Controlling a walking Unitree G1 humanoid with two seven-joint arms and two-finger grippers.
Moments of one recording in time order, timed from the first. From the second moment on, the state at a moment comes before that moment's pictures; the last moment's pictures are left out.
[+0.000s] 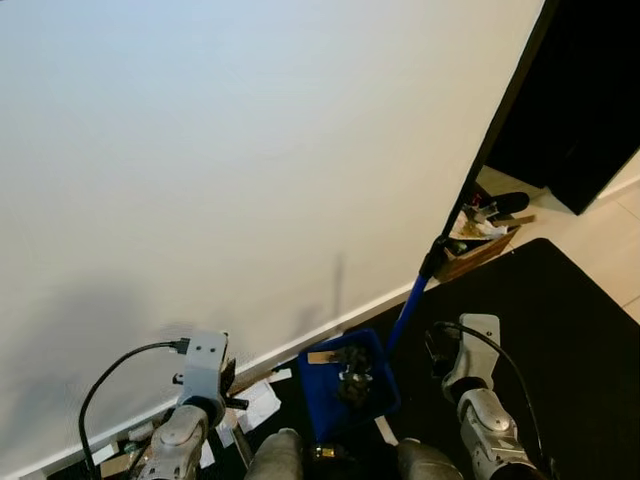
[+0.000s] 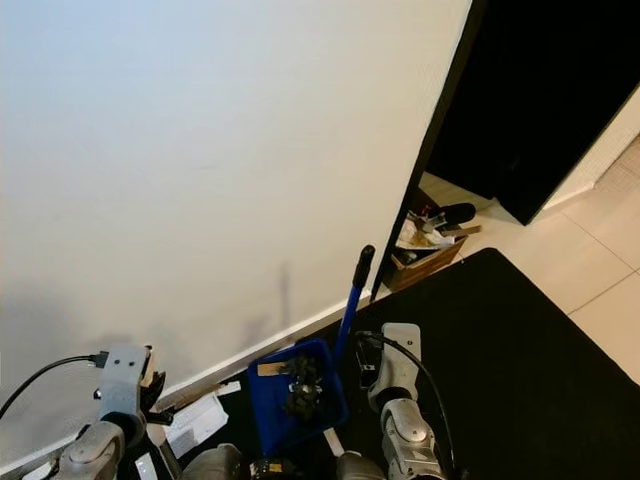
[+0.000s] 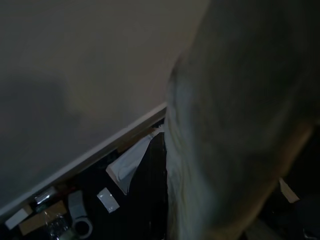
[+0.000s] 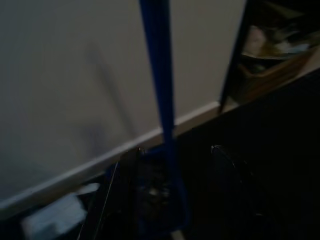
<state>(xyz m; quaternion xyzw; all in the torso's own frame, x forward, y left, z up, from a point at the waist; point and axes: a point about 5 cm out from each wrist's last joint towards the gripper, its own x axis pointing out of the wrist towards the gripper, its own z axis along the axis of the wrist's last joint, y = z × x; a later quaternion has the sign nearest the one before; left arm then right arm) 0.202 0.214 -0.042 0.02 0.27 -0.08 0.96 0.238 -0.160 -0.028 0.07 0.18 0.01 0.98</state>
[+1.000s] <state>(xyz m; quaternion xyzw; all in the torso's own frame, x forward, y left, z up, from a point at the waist) 0.196 0.211 -0.046 0.00 0.27 -0.11 0.96 0.233 -0.153 -0.033 0.08 0.20 0.10 0.97</state>
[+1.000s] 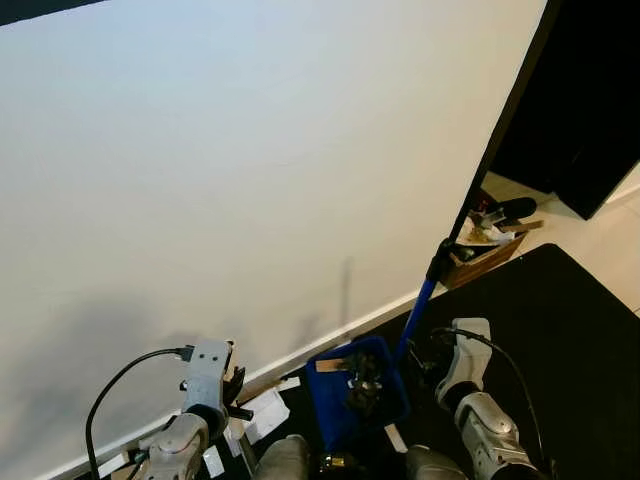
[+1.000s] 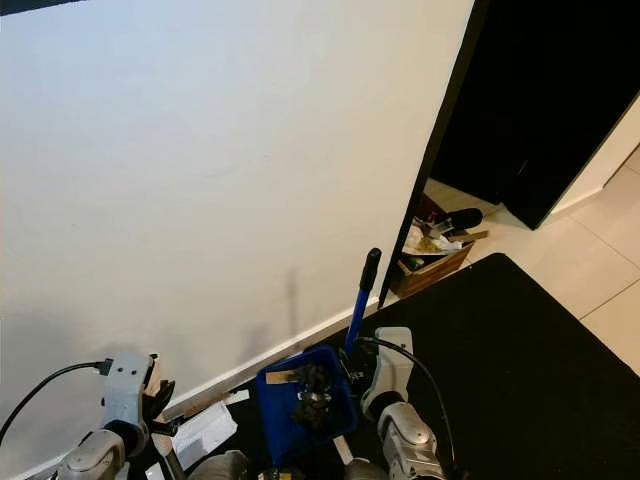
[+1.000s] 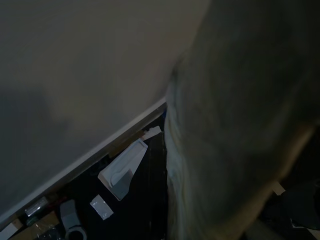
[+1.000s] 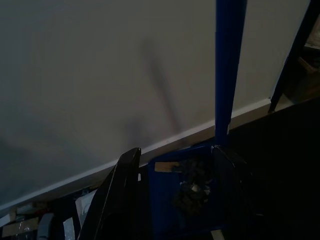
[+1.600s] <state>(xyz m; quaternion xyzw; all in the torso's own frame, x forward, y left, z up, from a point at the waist) 0.199 0.211 -0.047 0.01 0.27 -0.11 0.96 0.236 -0.153 -0.031 0.08 0.20 0.11 0.97</state>
